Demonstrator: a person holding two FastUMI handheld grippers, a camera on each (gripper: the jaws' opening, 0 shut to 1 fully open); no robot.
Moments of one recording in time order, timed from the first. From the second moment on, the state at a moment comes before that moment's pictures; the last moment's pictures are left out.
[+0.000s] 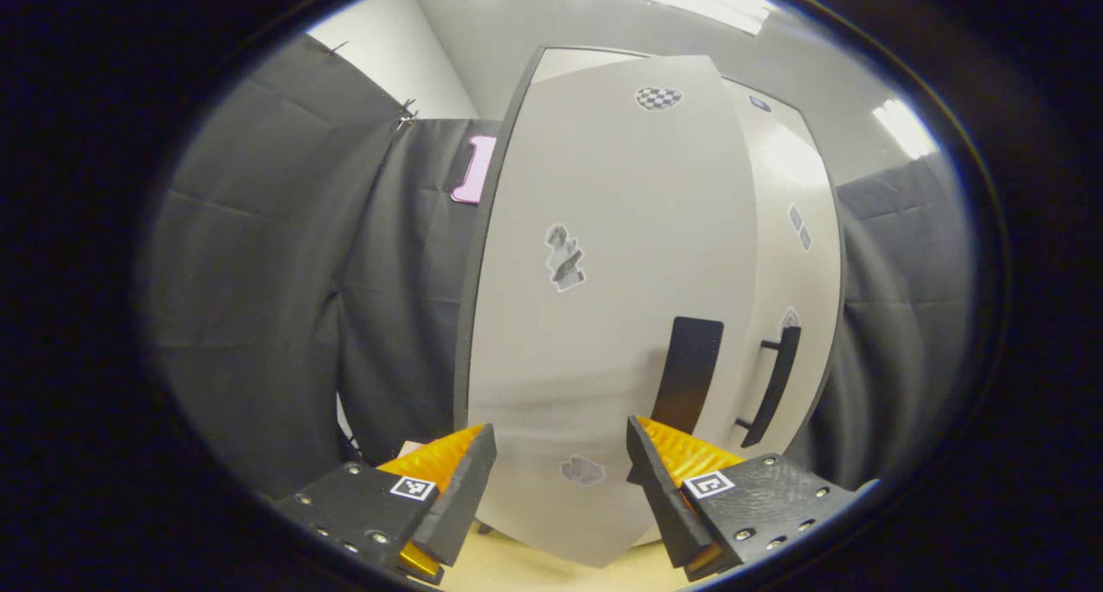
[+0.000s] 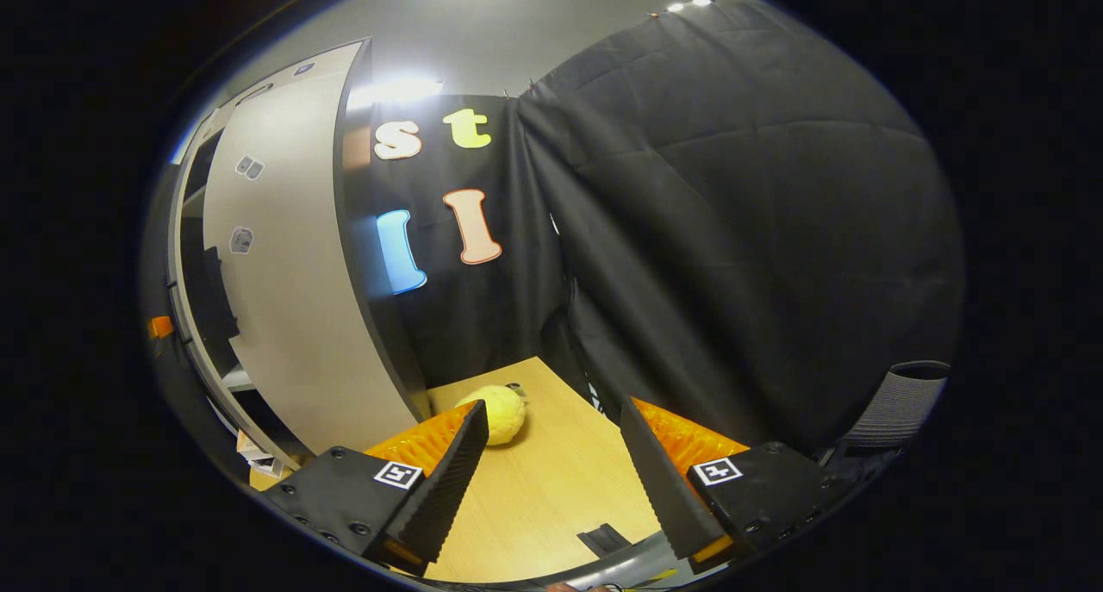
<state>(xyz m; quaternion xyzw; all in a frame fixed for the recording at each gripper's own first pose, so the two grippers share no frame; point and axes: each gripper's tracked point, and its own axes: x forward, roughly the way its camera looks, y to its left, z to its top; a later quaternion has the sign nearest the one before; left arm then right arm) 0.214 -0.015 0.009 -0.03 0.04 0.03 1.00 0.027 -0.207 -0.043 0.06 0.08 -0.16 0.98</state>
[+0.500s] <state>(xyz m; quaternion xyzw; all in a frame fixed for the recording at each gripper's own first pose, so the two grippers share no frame) 0.131 -0.052 0.020 0.06 0.02 0.05 1.00 0.094 -0.148 0.030 -0.01 0.02 0.00 1.00</state>
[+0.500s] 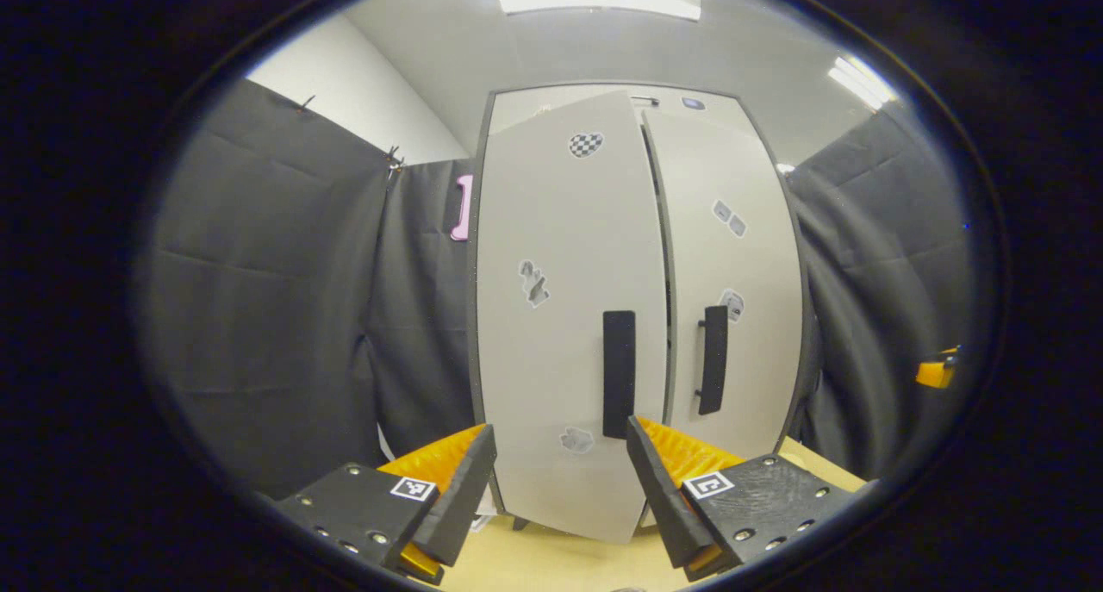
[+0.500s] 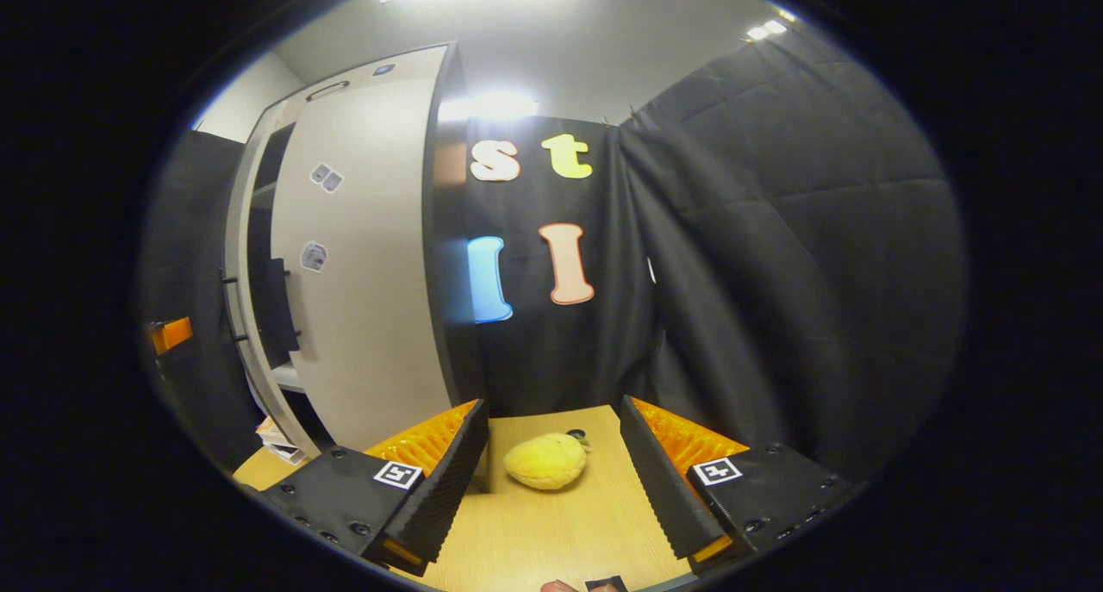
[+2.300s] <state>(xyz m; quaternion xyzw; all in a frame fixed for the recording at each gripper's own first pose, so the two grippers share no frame) 0.122 -0.004 0.006 0.04 0.02 -0.05 1.00 0.027 -0.059 0.024 0.01 0.02 -0.07 1.00</state>
